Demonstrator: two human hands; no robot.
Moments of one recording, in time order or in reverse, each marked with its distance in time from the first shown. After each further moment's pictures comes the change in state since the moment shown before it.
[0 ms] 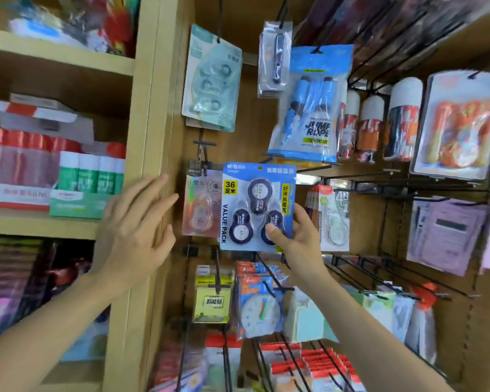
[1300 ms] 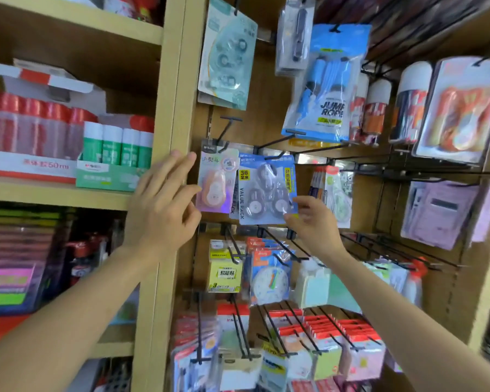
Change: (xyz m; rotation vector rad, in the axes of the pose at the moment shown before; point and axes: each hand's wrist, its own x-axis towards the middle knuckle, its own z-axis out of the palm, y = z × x) left_hand -0.006 -0.002 -0.001 -0.044 0.000 0.035; right_hand 0.004 0.013 -0.012 -0.802 0.133 -0.044
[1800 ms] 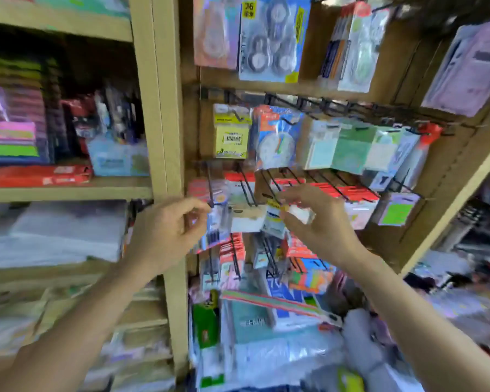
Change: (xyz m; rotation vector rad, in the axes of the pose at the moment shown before) left_hand -0.198 0.096 -0.086 -0.618 -0.584 -0.512; right_hand -0.240 0.005 -0.007 -0.052 -0.279 -0.192
